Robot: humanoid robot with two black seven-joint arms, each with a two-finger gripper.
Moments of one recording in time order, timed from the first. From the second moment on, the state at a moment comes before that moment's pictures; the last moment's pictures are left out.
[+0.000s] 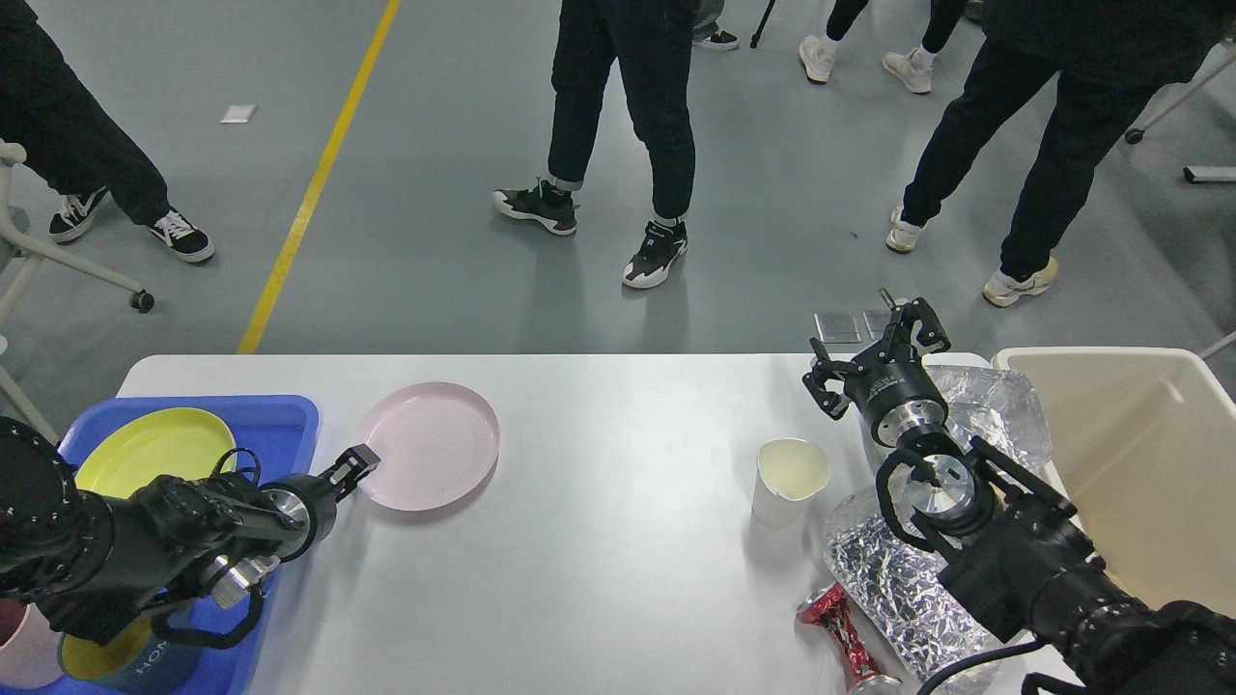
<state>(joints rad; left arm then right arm) -1.11 0.29 1.00 -0.92 -0.39 0.27 -0.18 0.63 -0.06 0.92 0.46 -0.04 0.26 0.27</state>
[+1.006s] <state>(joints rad) -1.09 0.27 0.98 -0.89 -0.37 0.27 -0.13 0.63 -0.06 0.92 0.46 -0.04 0.26 0.27</state>
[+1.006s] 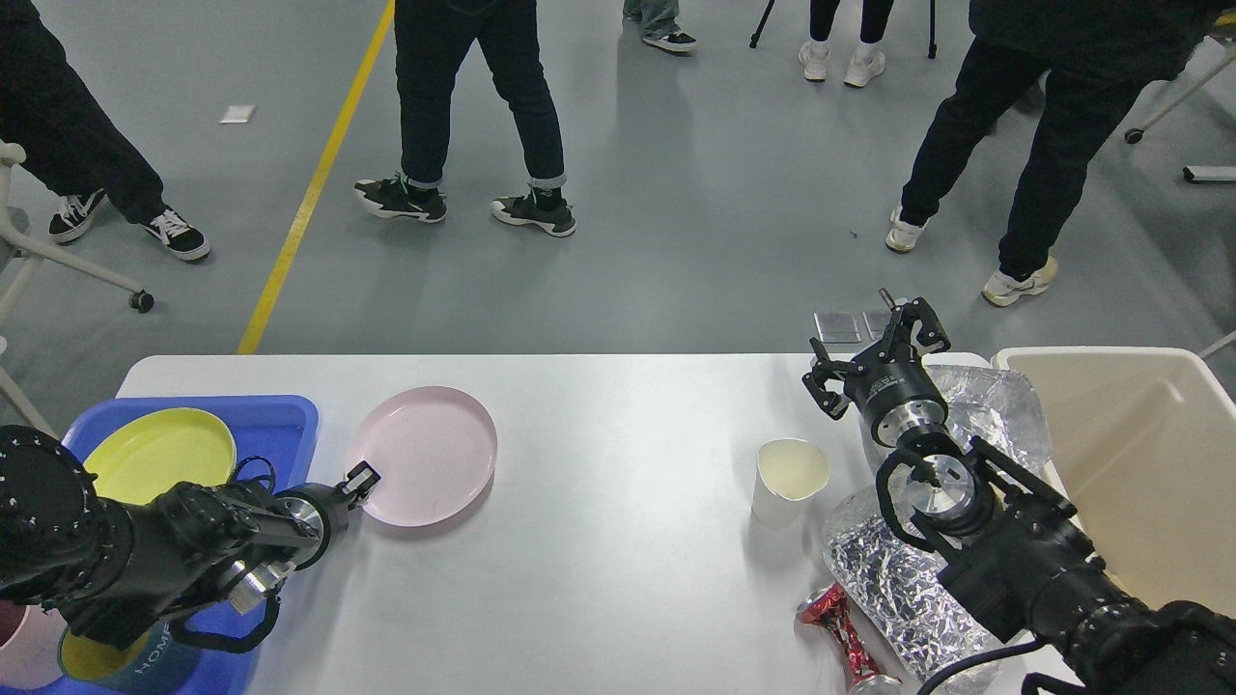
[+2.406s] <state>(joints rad) -2.27 0.75 1.57 -1.45 0.33 -0.59 -0.16 0.63 -0.06 0.92 0.46 -0.04 0.26 0.27</state>
